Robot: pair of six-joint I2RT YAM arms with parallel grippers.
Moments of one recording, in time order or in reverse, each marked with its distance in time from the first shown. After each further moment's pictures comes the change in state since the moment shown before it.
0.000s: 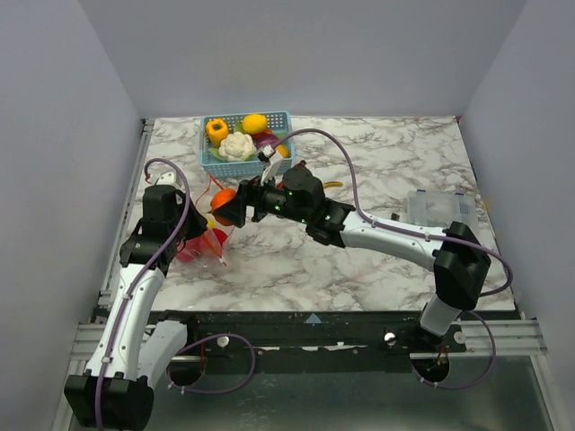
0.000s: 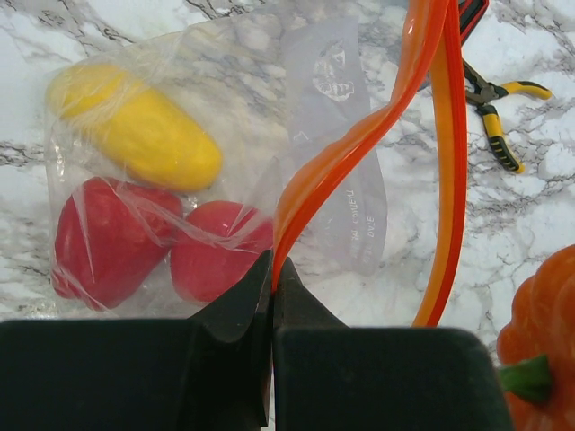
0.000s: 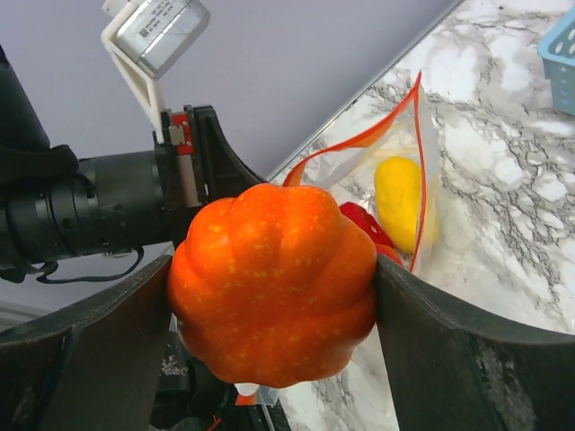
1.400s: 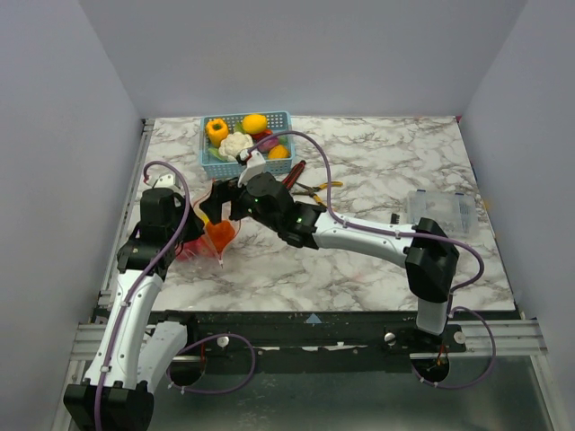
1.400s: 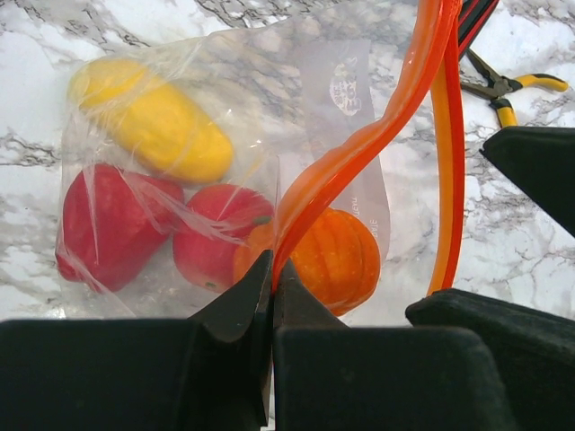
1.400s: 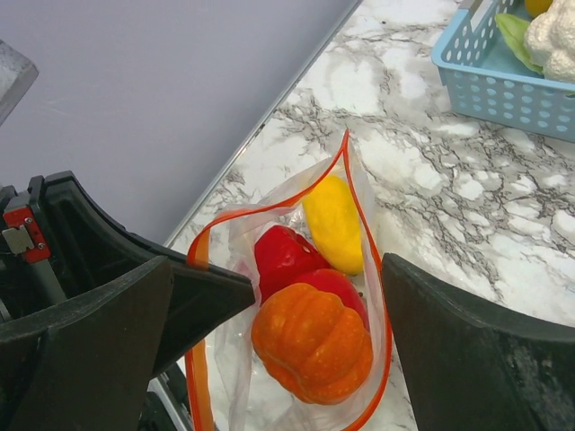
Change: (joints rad) left arm 0.000 -0.045 0.003 -0.029 -0.021 0.050; right arm 0.117 0.179 0.226 -0.152 0.378 -0.034
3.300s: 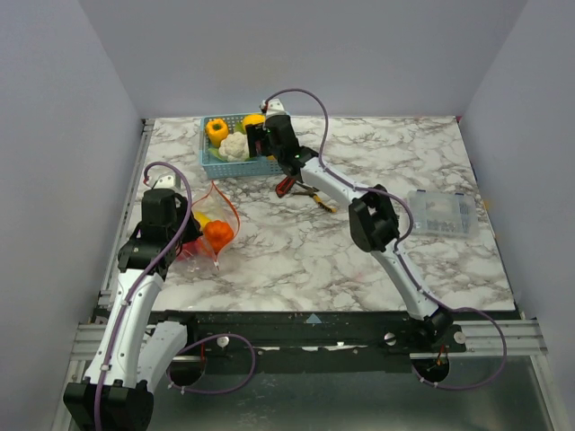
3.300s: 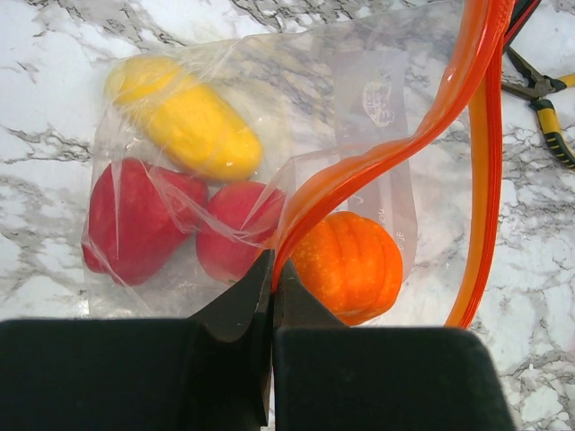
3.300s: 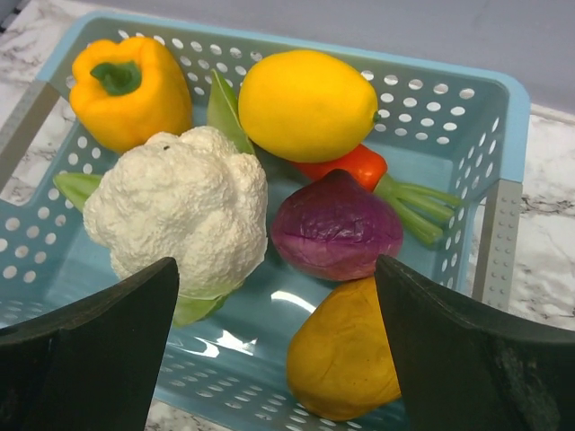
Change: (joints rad) left arm 0.000 0.001 -0.004 -0.022 -0.069 0.034; right arm -0.416 0.698 0.816 -0.216 0.024 -0.336
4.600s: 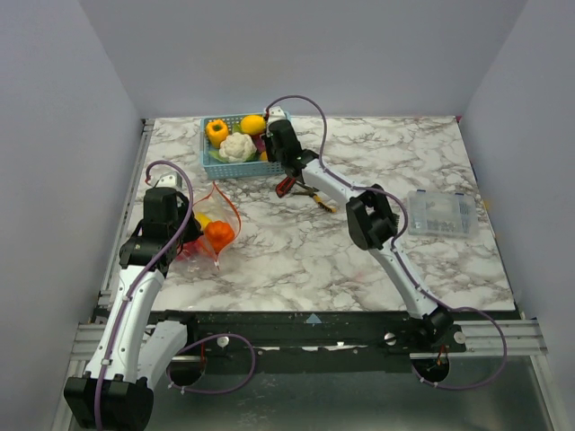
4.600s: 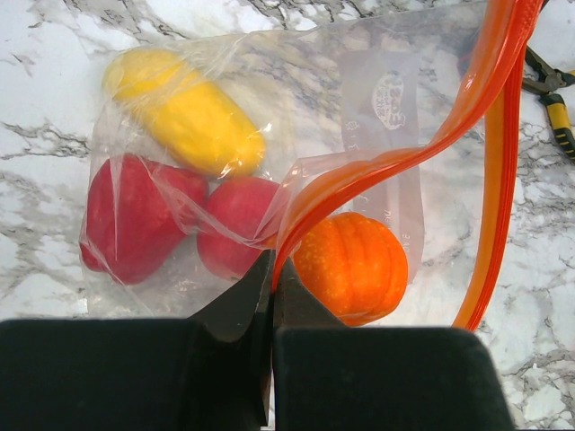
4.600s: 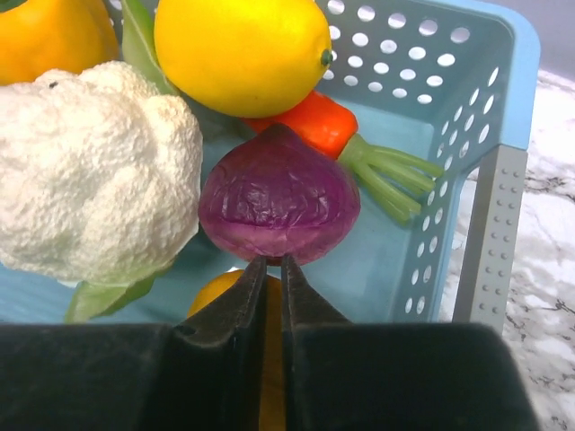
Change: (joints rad) left arm 0.000 0.026 0.000 0.000 0.000 0.000; right arm -0.028 0.099 0.043 -0.027 -0.027 -0.094
